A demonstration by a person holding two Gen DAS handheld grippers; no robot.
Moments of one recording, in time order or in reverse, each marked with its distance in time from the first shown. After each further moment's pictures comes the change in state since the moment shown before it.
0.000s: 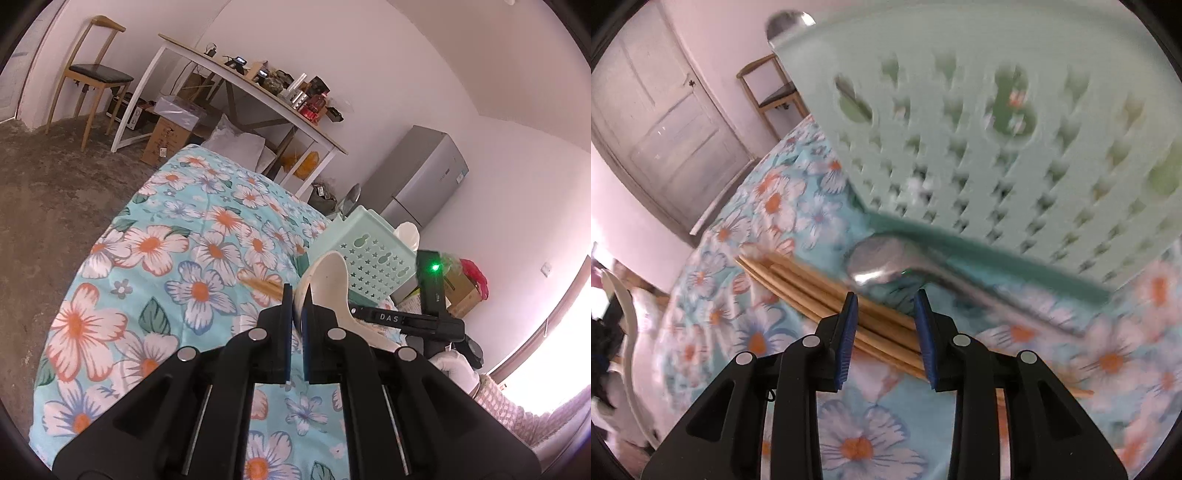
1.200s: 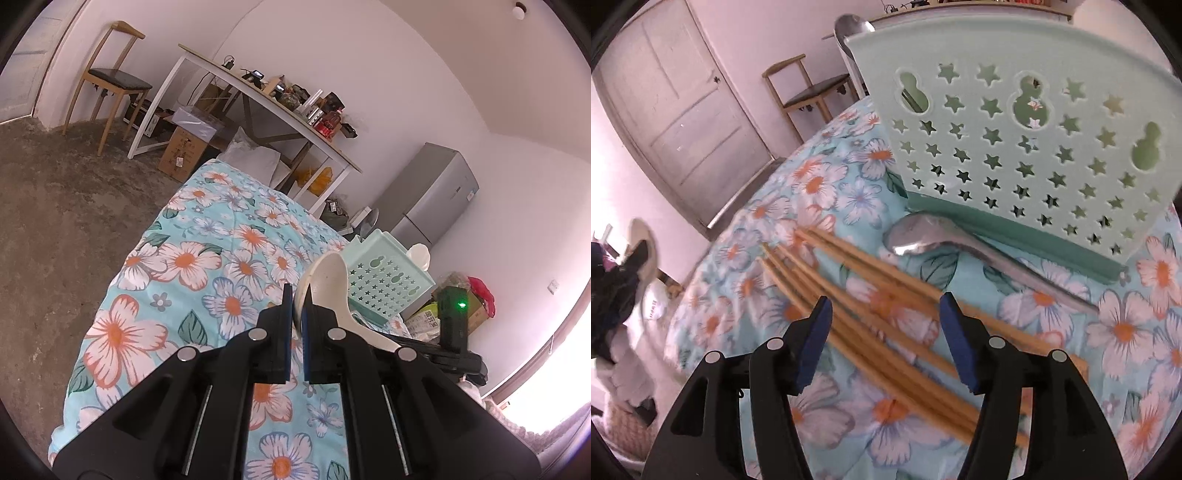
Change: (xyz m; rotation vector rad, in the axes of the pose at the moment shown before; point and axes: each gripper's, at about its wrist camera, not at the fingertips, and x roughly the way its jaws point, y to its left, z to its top) left arm -0.021 0.015 0.008 -0.034 -0.053 0.042; right arm -0.025 0.018 -0.026 -0.071 -0.052 0.047
